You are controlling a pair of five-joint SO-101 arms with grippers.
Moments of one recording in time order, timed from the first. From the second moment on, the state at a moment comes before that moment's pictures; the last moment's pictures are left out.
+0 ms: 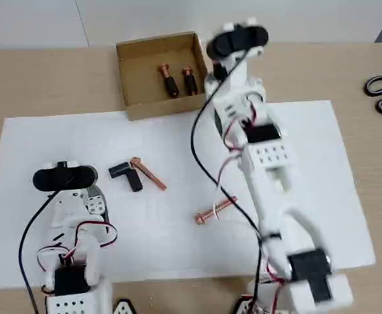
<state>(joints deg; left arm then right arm) -10.8 -103.2 96.6 50.9 3.6 -15.9 -2.5 13.5 21.6 -2.4</state>
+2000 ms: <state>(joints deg) -10.8 -103.2 96.6 50.9 3.8 -26.4 66.1 -57.5 28.0 -2.4</state>
